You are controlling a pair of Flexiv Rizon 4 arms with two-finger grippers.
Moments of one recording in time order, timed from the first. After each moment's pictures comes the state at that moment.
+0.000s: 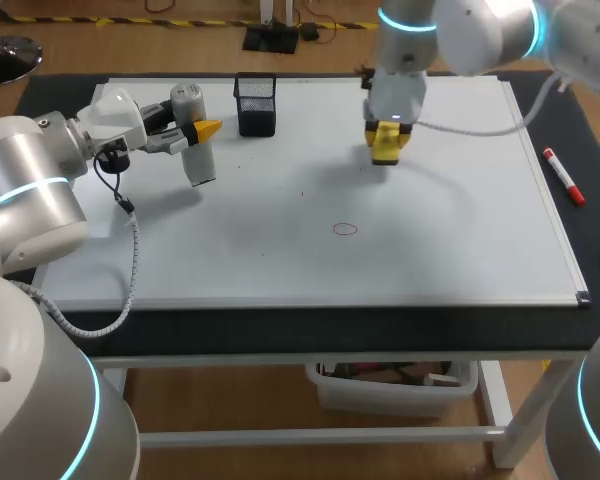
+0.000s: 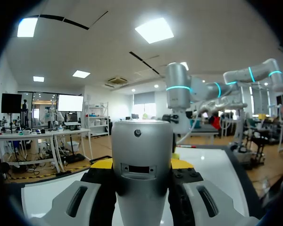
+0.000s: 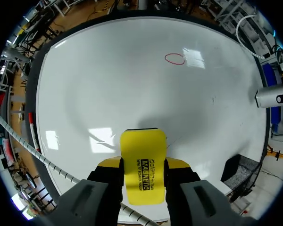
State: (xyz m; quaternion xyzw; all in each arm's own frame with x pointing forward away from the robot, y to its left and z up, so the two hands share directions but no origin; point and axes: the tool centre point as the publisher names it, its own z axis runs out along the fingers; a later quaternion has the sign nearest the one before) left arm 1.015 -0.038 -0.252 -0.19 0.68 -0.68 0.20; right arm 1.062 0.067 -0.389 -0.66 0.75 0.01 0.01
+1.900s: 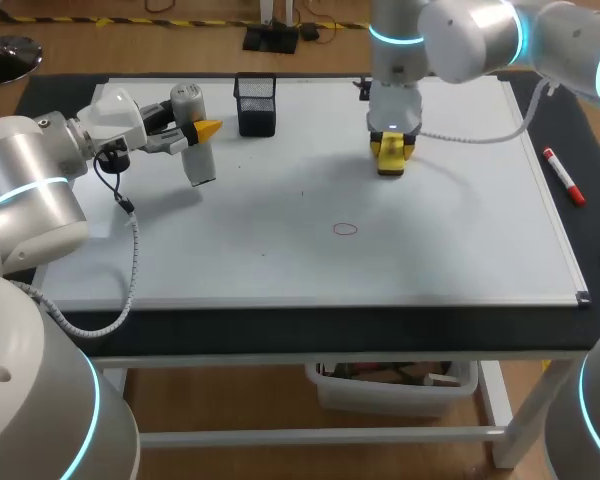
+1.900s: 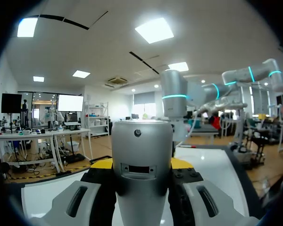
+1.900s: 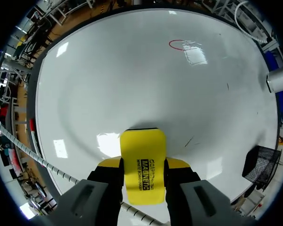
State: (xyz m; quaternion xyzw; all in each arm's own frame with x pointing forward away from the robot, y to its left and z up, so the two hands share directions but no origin) left arm 1.015 -0.038 -0.252 -0.19 0.68 -0.68 0.20; right arm 1.071 0.037 -0.418 -0.62 0.78 0.00 -0.03
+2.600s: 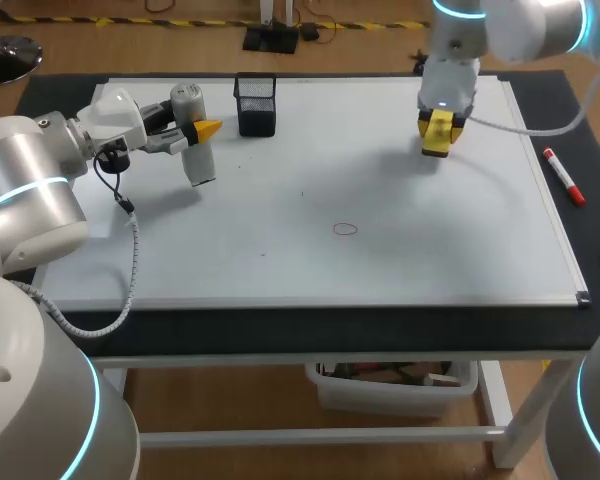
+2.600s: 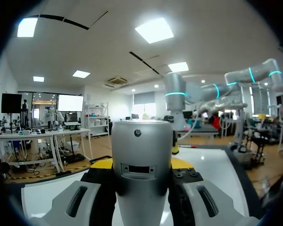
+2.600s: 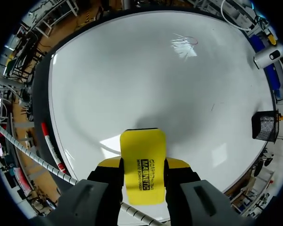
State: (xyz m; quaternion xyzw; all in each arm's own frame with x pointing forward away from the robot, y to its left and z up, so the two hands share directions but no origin) left arm 1.015 -0.038 -0.252 -0.19 0.68 -0.68 0.20; right arm 1.086 -0.045 -0.390 -0.56 0.83 0.01 -0.01
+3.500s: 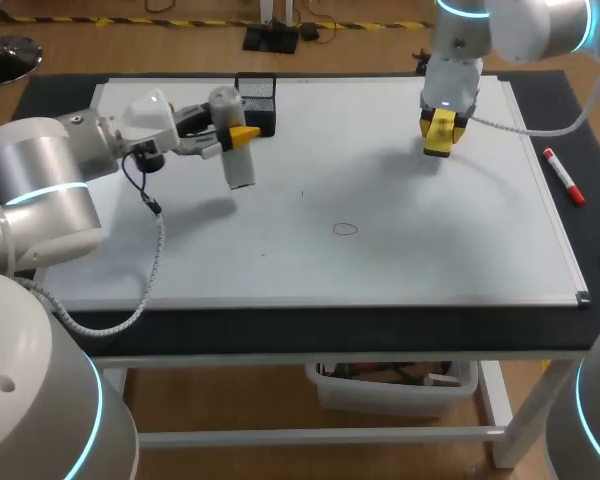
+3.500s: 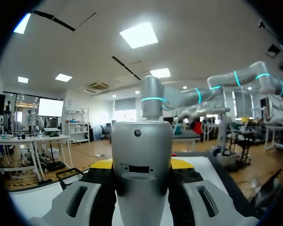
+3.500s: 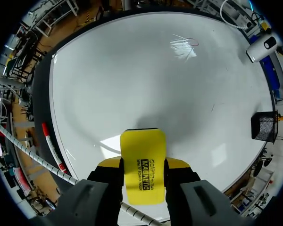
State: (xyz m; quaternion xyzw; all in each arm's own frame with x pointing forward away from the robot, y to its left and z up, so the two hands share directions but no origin) left arm 0.979 -0.116 -0.236 -0.11 0.67 -0.72 0.13; right arm 1.084 -0.046 -0.389 -0.57 0.82 0.01 -0.01
